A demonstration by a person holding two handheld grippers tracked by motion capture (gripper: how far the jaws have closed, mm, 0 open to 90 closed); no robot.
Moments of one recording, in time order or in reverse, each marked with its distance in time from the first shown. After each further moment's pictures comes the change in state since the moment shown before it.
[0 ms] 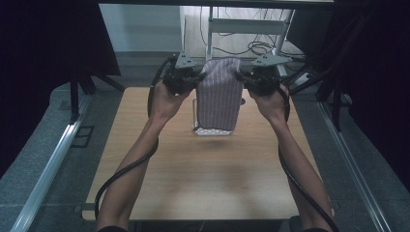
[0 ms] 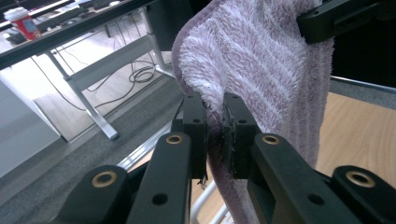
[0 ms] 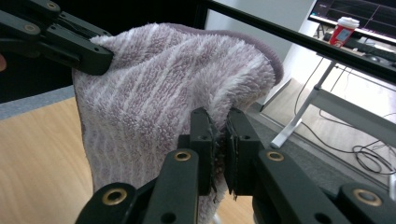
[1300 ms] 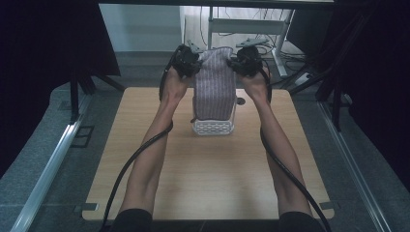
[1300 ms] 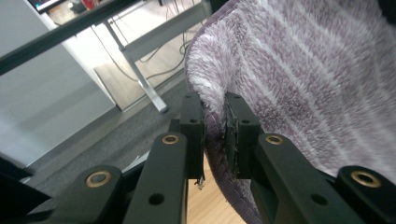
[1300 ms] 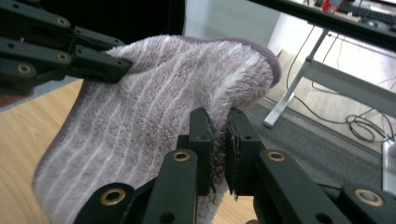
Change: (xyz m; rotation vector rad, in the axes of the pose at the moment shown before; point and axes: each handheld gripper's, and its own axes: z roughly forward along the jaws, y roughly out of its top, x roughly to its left) left arm 0.047 -0.005 0.097 0.163 0.225 0.008; right arm -0.038 0.011 0.090 0.111 -0.055 0.077
